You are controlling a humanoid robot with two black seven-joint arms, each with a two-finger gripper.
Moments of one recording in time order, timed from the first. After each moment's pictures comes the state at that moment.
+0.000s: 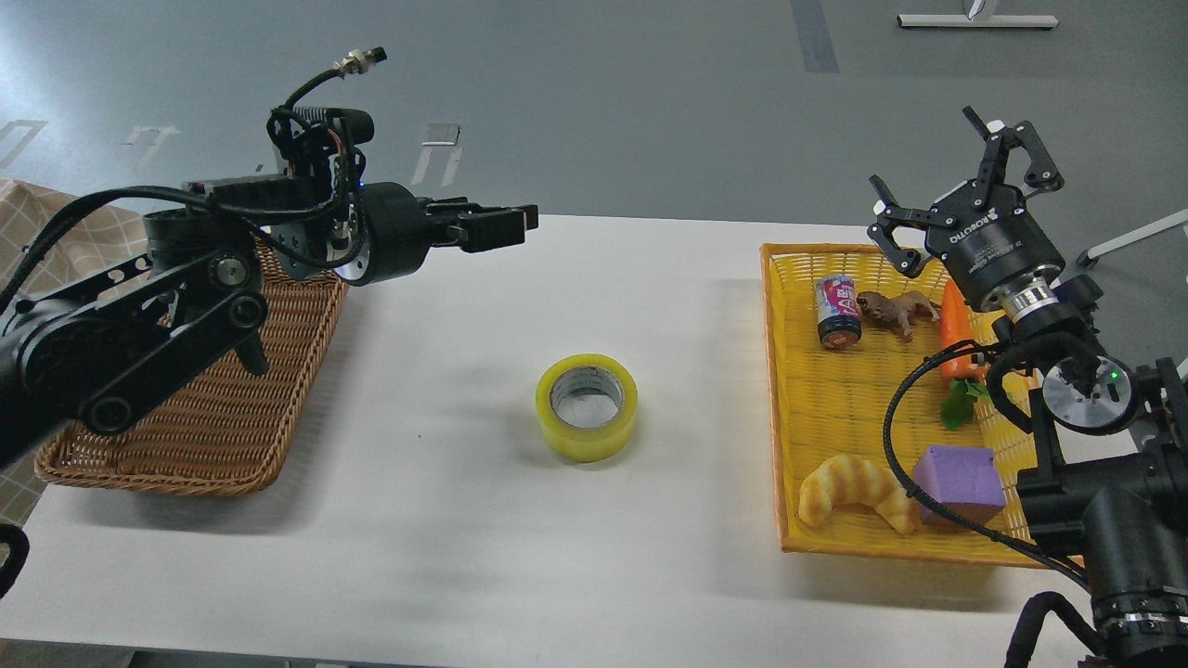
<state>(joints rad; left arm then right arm) -0.80 0.58 -0.72 -1.46 1.63 -0.49 0.09 0.52 0.00 1.74 0.94 -0.58 0.49 -0.24</state>
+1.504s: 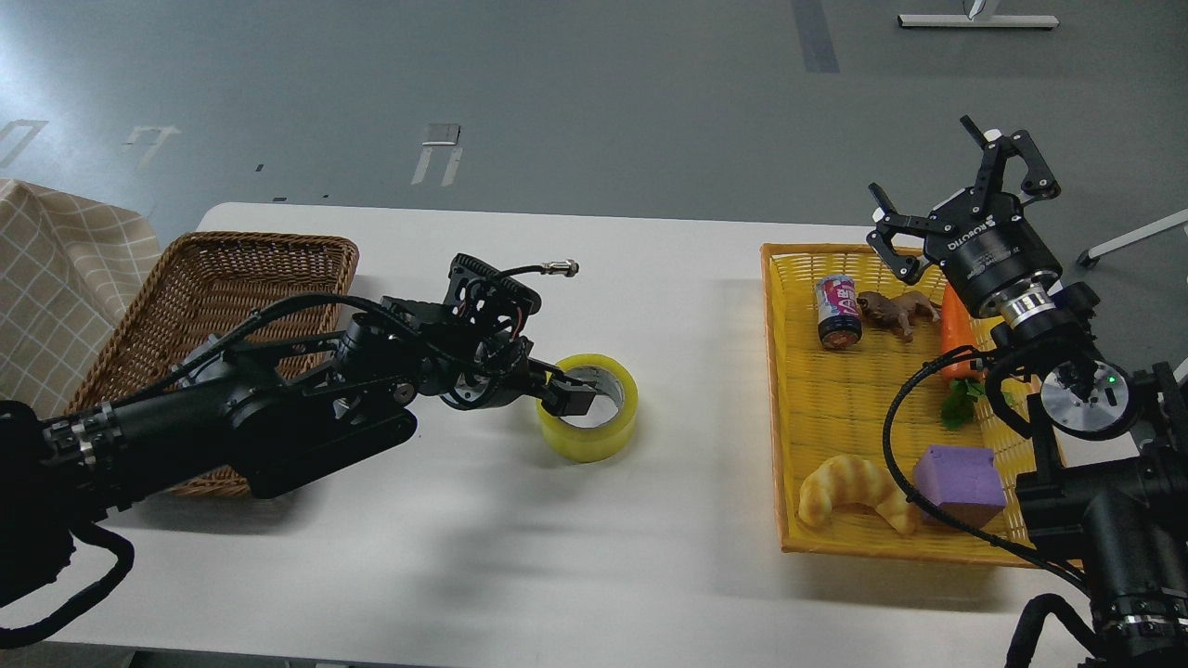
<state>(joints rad) -0.87 0.34 -0.32 -1.23 1.76 -0.49 0.18 0.50 0.00 1.74 0.93 -0.57 0.49 -0.24</state>
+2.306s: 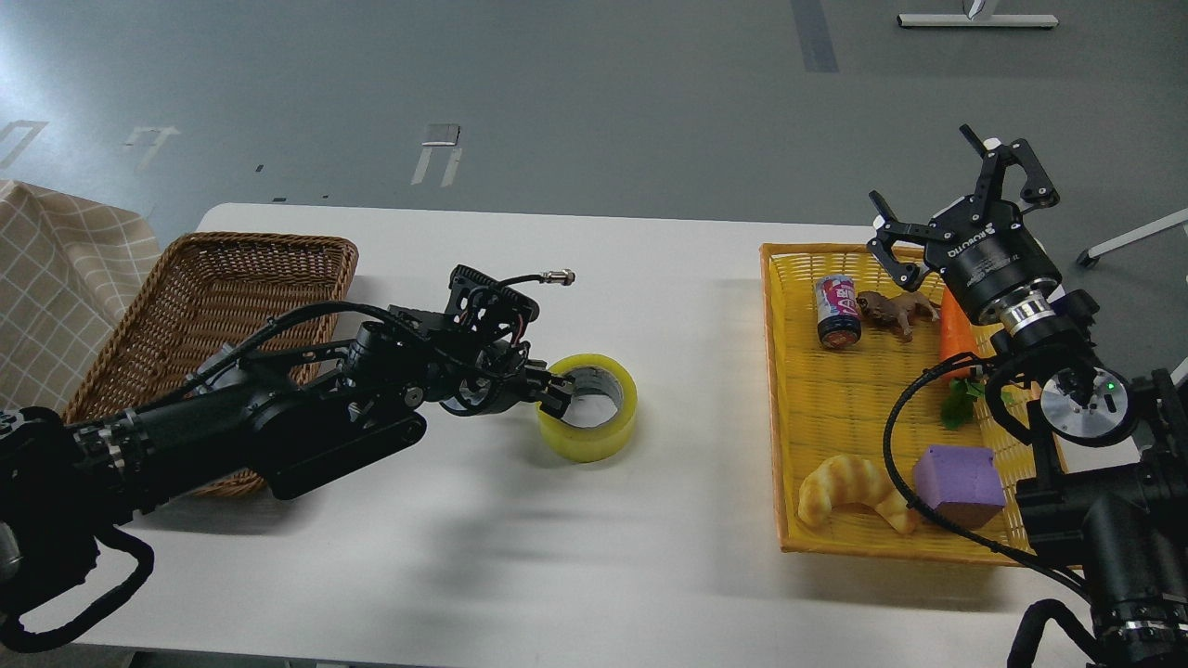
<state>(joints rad) -0.86 0.31 -0.32 -1.15 1.76 -0.49 0.16 0.49 0.00 1.74 0.93 -0.57 0.49 -0.24</state>
